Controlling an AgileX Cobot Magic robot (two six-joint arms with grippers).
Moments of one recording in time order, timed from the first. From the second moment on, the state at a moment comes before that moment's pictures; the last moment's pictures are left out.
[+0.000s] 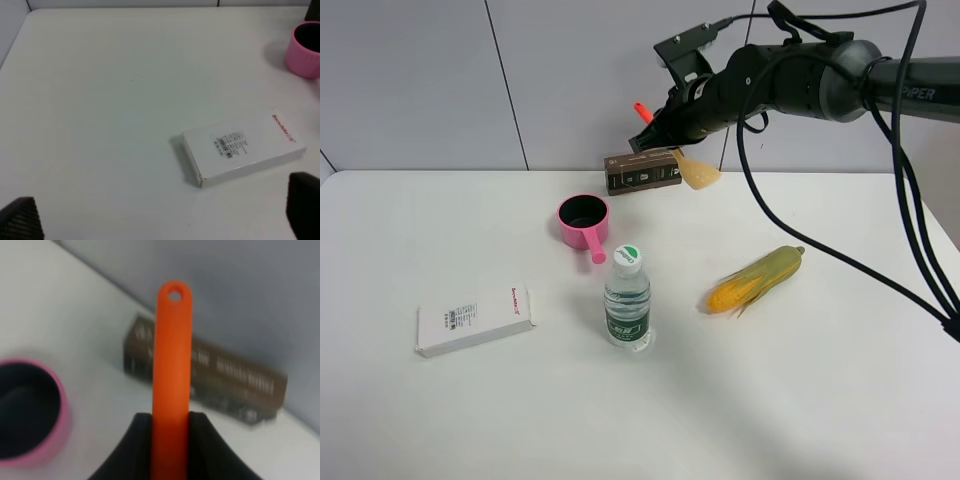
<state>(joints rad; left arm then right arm) 0.00 -0.01 -0.51 0.06 1.05 -0.08 0.48 1.99 -1.57 0.15 0.29 -0.38</state>
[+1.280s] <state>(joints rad) 0.00 -0.01 -0.51 0.05 1.05 -0.08 0.70 2.39 -1.90 0.25 -0.04 -0.44</state>
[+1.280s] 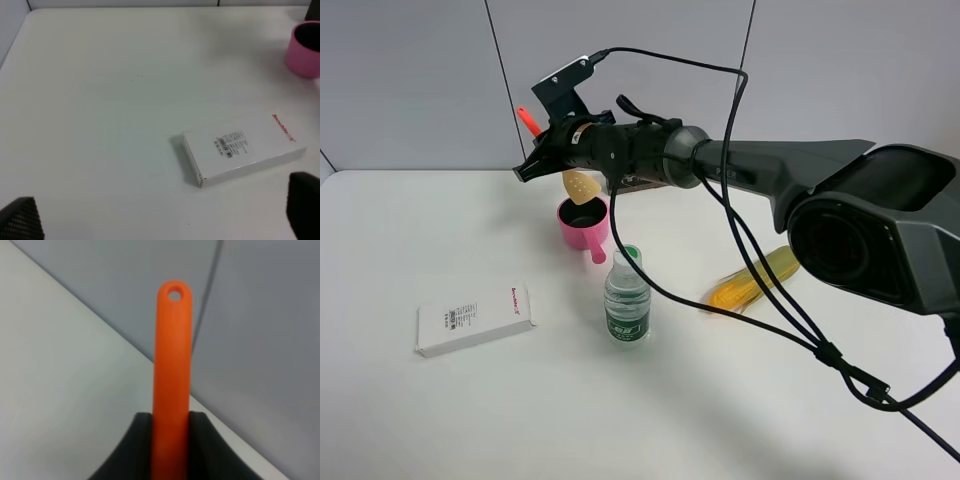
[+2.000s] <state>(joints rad) 0.00 -0.01 -0.51 0.05 1.05 -0.08 0.71 2.51 -1.90 0.26 -0.12 -0.44</state>
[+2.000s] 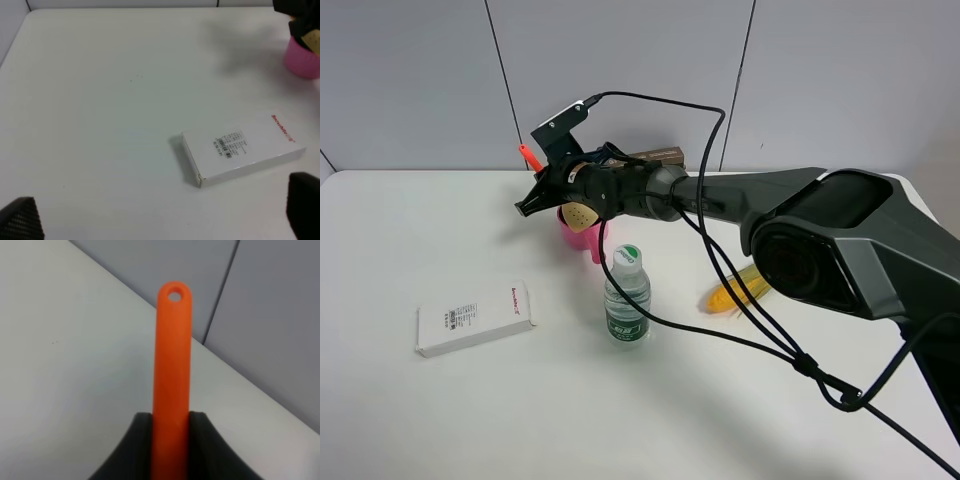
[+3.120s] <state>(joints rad) 0.00 -0.01 -0.51 0.05 1.05 -0.08 0.69 2.52 -1.90 0.26 -0.26 -0.46</state>
